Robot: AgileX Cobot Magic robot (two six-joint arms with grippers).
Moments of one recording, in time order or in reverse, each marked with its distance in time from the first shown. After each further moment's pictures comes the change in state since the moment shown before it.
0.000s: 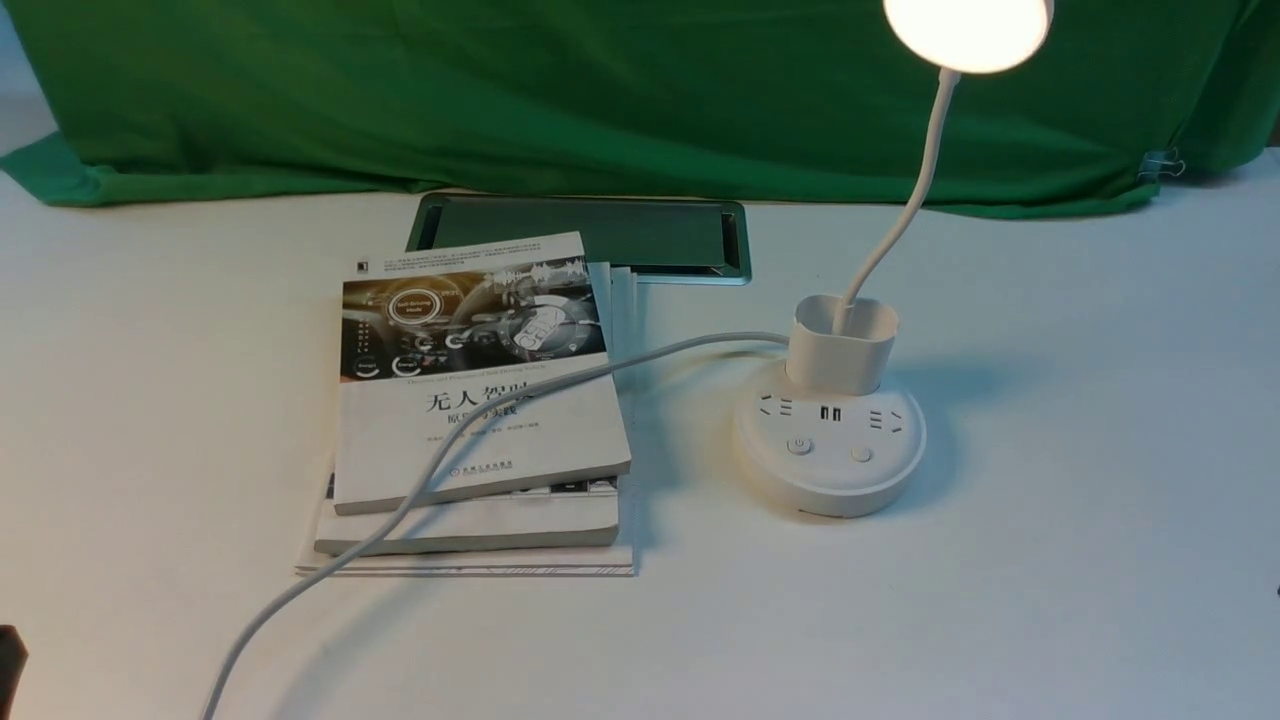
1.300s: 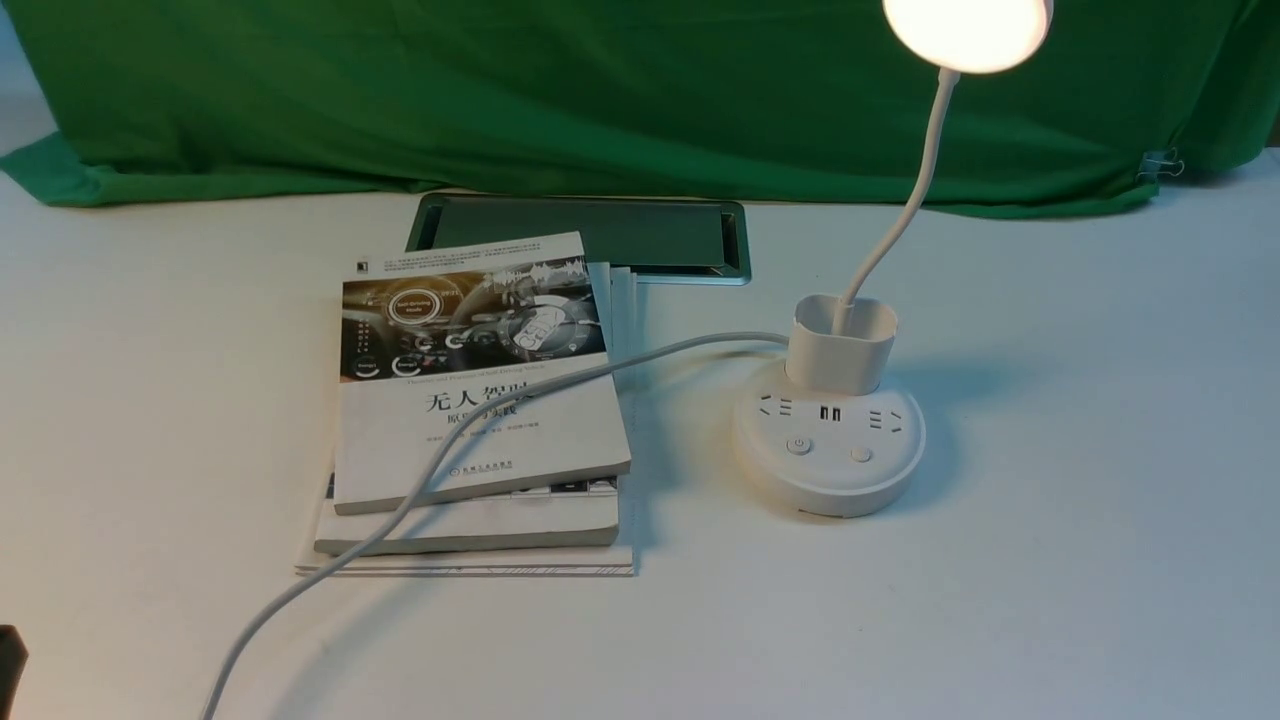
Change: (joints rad) right arm -0.338 -0.164 0.172 0.001 0.027 0.072; left arm 0.000 0.000 0.000 0.000 0.000 0.000
